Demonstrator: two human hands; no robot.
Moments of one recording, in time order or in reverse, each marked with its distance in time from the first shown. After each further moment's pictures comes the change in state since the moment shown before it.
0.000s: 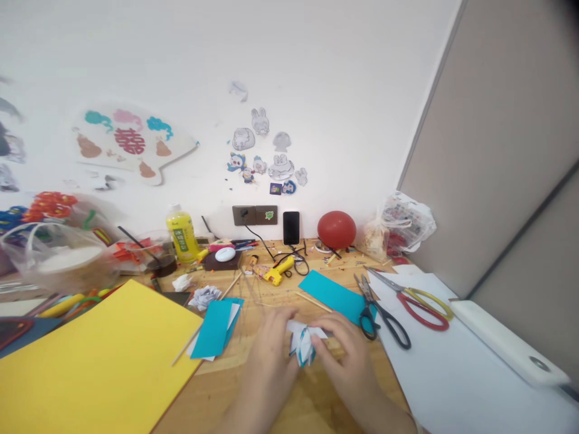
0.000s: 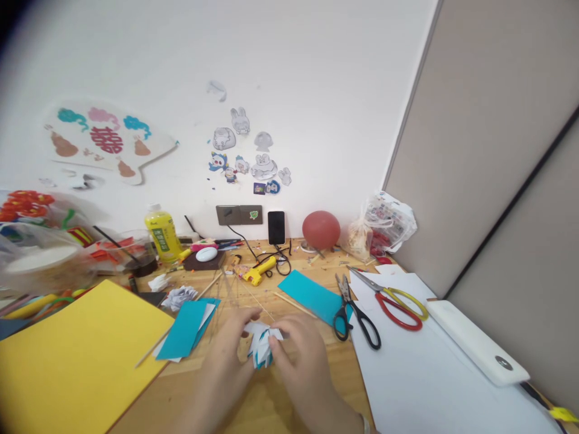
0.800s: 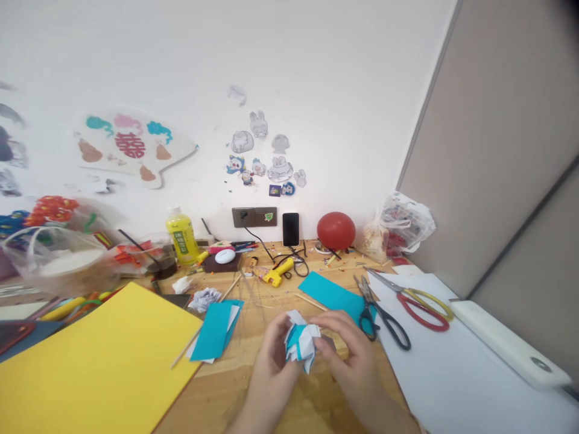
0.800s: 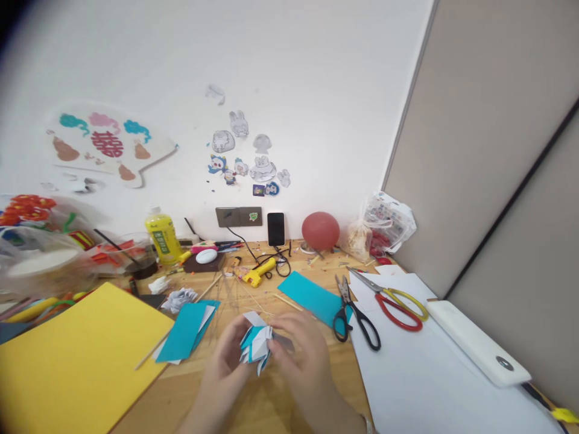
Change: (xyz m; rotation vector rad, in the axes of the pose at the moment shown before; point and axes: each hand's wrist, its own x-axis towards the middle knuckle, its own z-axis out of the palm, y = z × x) left_hand -0.007 -0.006 0.015 -0.747 0.090 -0.343; right_hand 0.004 -0.002 -0.007 0.149 0.043 0.001
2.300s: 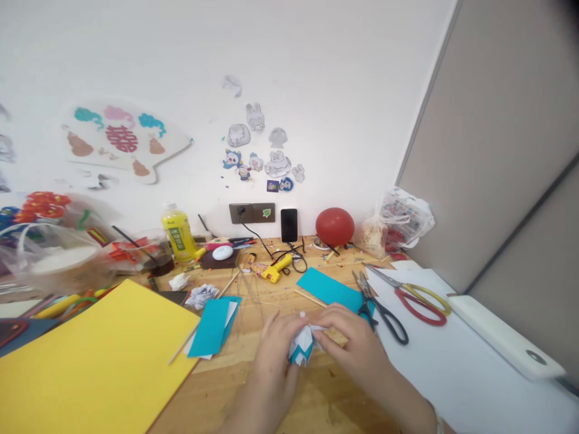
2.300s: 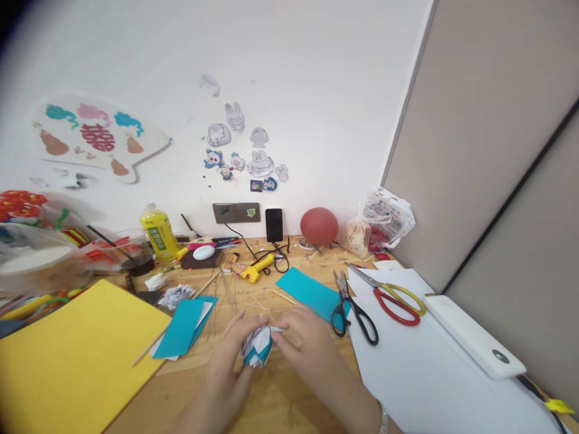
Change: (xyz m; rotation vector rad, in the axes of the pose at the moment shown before) left_hand -0.001 -0.001 -0.013 0.876 -0.255 0.688; right_hand 0.015 0.008 -0.017 -0.087 -0.368 0.083
